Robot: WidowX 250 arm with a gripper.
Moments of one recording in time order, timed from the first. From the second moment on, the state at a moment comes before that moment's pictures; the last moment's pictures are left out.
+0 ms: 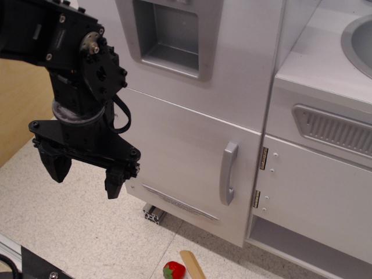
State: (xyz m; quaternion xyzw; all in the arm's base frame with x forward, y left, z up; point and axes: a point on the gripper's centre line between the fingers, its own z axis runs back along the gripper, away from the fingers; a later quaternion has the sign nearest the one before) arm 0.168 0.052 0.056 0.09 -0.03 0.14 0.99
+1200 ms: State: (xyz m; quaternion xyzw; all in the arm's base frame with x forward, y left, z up) arm 0.255 -0.026 -0.021 0.03 -0.05 0.02 1.00
